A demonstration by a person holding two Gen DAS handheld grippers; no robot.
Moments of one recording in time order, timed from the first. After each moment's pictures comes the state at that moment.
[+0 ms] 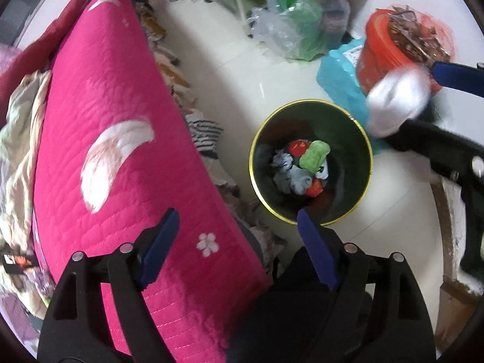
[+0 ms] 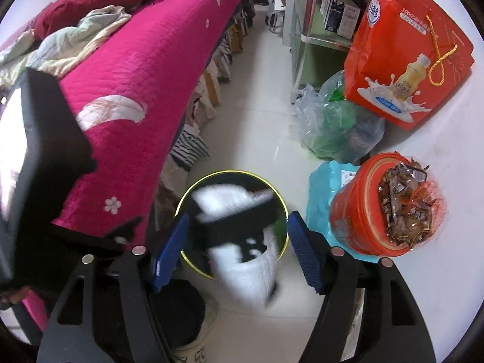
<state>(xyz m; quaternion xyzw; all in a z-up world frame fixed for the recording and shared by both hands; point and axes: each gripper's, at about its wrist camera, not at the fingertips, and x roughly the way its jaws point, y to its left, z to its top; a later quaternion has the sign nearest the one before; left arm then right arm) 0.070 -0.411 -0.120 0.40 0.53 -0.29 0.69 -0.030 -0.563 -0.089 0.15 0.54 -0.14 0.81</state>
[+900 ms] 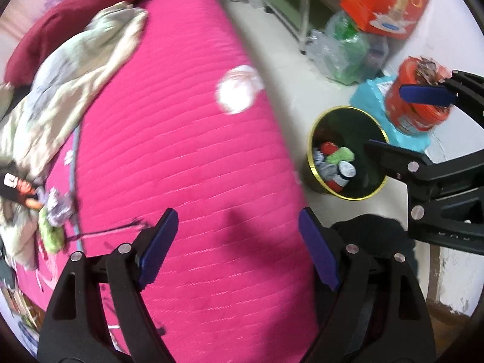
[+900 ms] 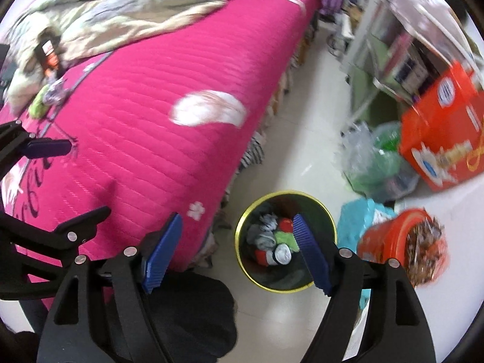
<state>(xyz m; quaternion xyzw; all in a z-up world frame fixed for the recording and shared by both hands) 0.093 -0.240 -0.040 0.30 0.53 -0.24 0.75 0.051 -0.421 -0.042 0.05 0.56 -0.05 0.83</state>
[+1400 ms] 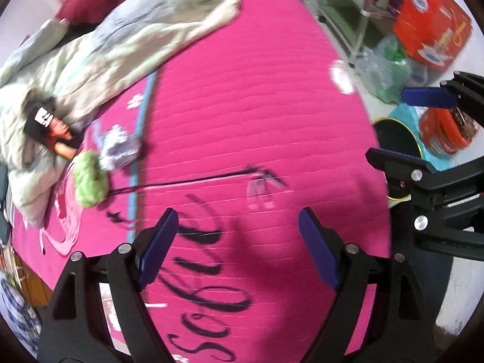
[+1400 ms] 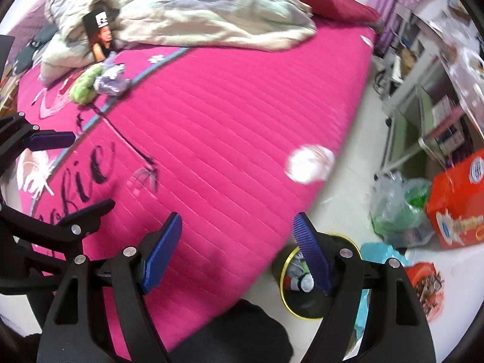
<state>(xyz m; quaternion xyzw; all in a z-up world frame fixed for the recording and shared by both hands) 0.130 -0.113 -0.023 0.24 0.54 -0.17 0.79 0.124 -0.297 -0.015 -0.01 0.55 0.03 0.84</state>
